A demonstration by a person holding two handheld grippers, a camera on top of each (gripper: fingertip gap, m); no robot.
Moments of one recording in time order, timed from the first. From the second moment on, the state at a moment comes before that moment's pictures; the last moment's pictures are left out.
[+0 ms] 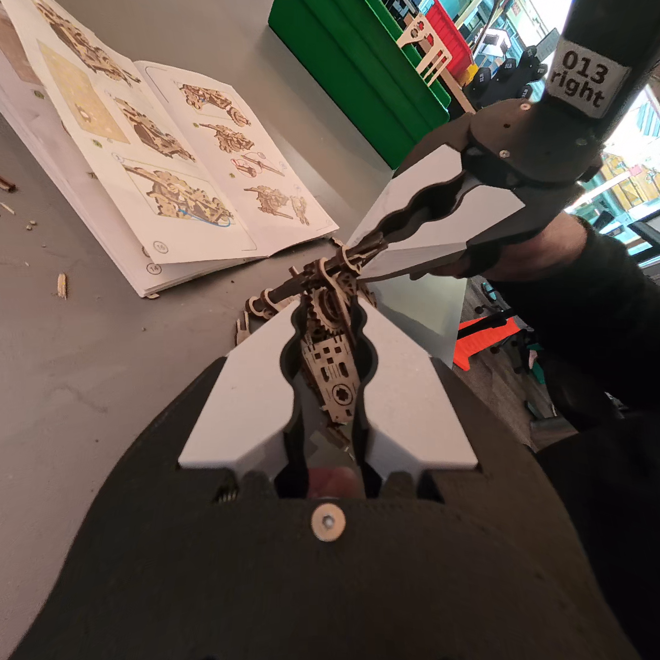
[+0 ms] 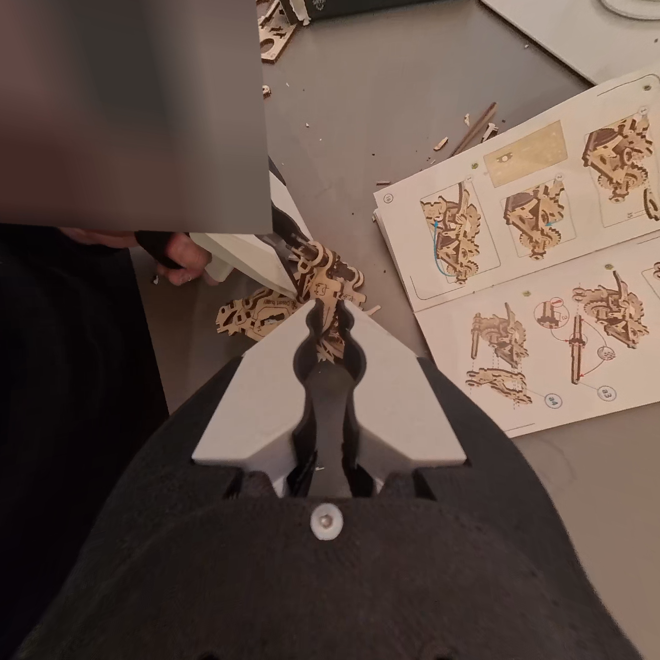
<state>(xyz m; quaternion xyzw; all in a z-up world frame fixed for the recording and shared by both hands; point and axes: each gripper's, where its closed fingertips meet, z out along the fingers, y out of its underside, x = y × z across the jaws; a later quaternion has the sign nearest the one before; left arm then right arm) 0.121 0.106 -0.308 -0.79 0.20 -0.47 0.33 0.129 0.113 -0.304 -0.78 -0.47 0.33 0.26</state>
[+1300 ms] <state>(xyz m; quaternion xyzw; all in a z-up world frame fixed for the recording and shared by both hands) 0.160 0.067 -0.304 -0.67 0.55 -0.12 0.49 0.177 0.066 -0.305 -0.72 -0.50 0.31 0.37</state>
